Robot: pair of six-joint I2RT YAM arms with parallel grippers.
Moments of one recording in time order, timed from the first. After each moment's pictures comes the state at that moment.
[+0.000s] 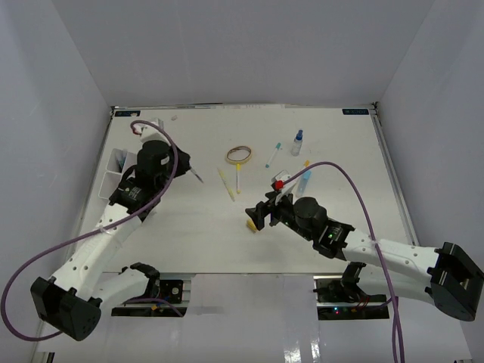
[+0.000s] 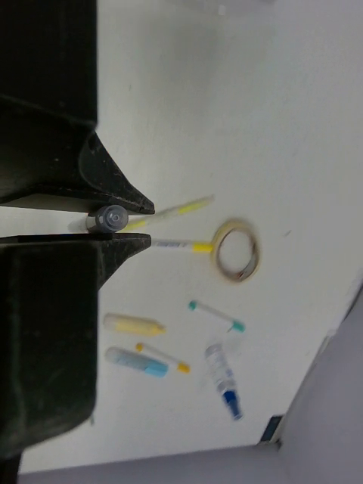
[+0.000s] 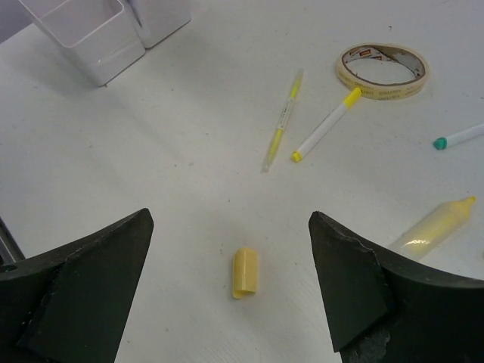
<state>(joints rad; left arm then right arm) -0.50 1.04 1.00 -0.35 -0.24 -0.64 1.03 1.01 0.48 0.34 0.18 0.18</state>
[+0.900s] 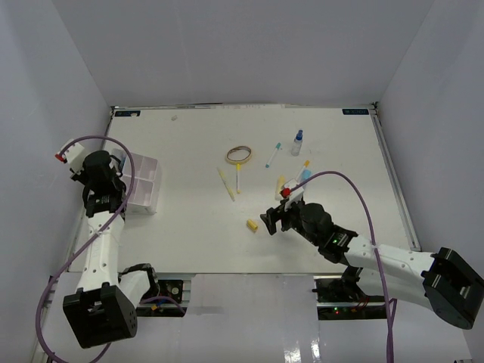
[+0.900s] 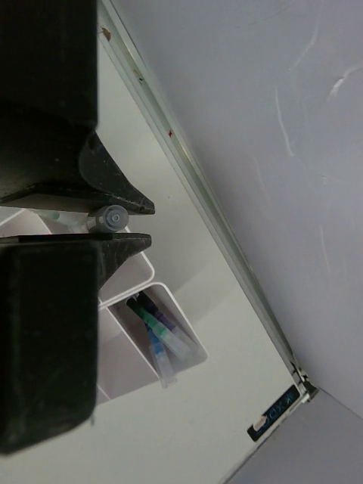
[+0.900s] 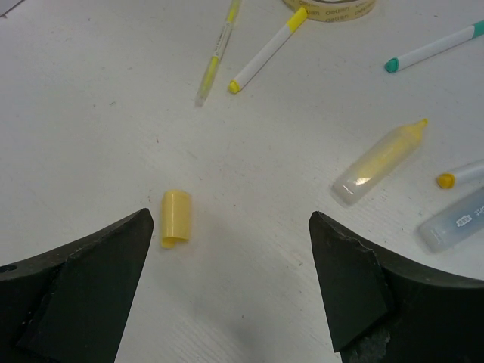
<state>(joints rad) 0.20 0.97 0.80 -0.14 -0.66 -0.35 0.94 0.98 0.31 0.37 0.19 0.12</state>
